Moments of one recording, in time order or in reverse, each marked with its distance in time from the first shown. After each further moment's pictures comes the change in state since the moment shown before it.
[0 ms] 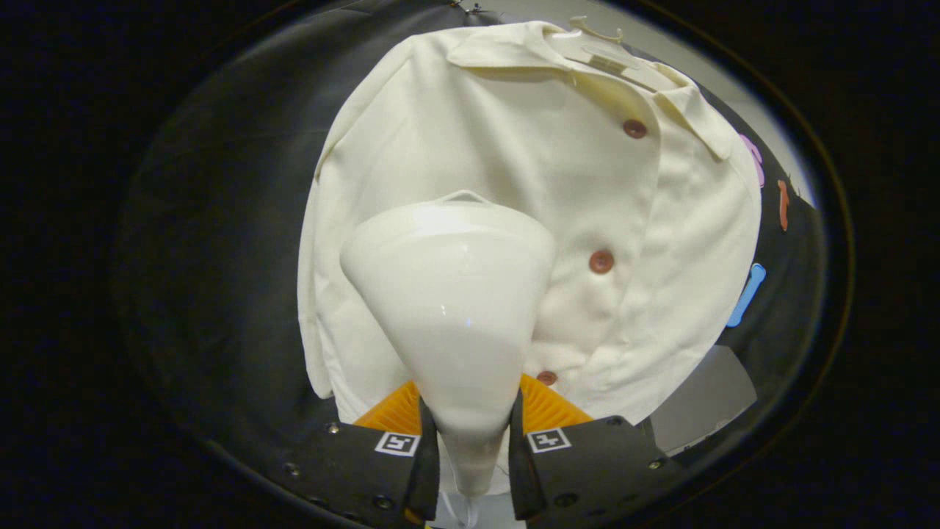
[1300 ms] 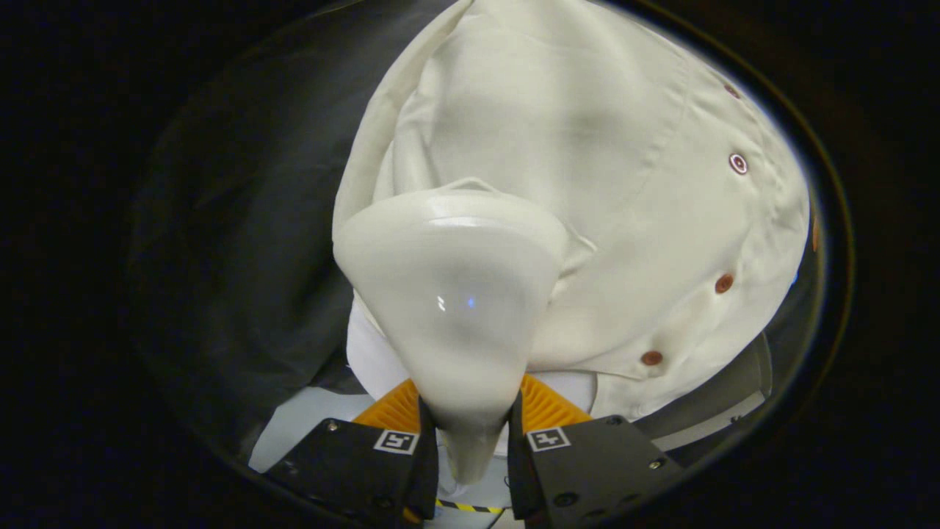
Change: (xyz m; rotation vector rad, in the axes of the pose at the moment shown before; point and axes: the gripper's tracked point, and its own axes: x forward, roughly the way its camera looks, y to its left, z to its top) arm 0.062 0.045 -0.164 -0.205 0.234 0.066
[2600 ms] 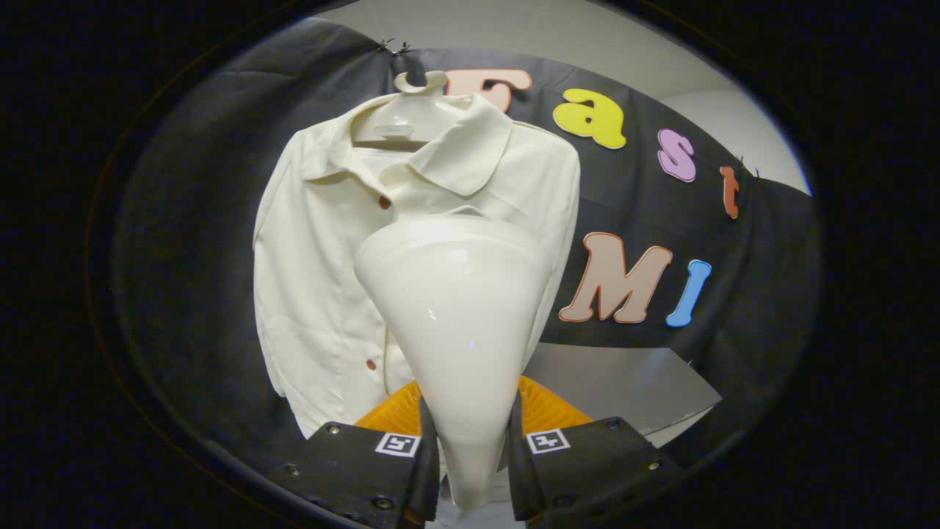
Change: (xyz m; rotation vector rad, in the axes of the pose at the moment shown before) arm -0.233 -0.242 0.095 0.380 -0.378 -0.159
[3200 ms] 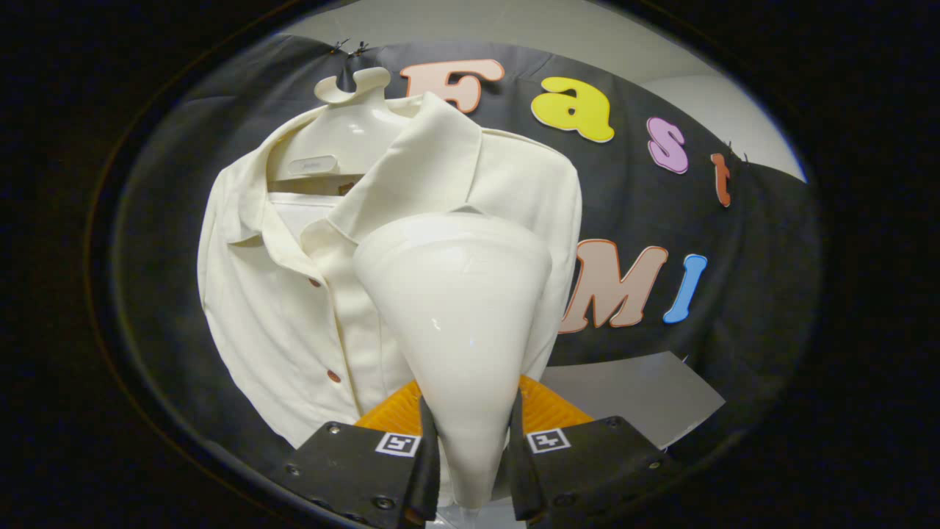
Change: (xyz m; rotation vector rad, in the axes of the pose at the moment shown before) arm 0.054 0.005 0.063 0.082 0.031 -0.041
